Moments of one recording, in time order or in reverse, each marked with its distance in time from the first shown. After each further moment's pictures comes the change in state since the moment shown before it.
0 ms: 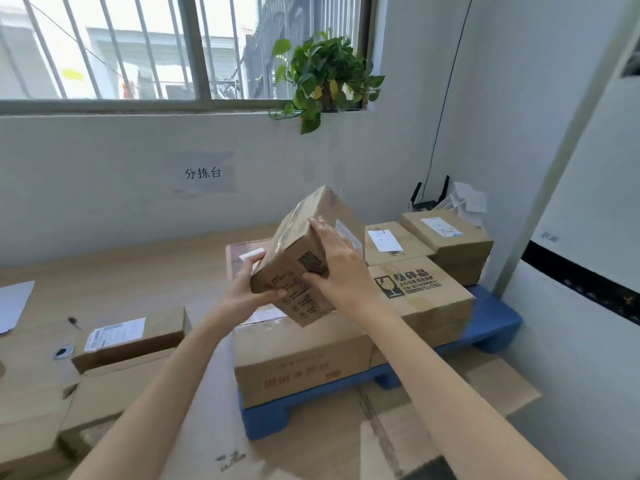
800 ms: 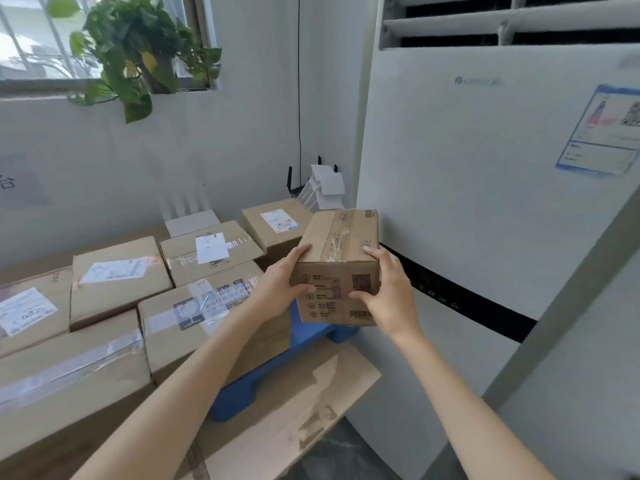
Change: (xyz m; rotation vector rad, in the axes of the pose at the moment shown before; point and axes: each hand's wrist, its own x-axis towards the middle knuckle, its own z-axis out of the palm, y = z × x) left_hand 0.142 0.093 0.422 0.474 -0.331 0.288; right_hand -0.144 0.343 -0.240 -0.036 0.308 0.519
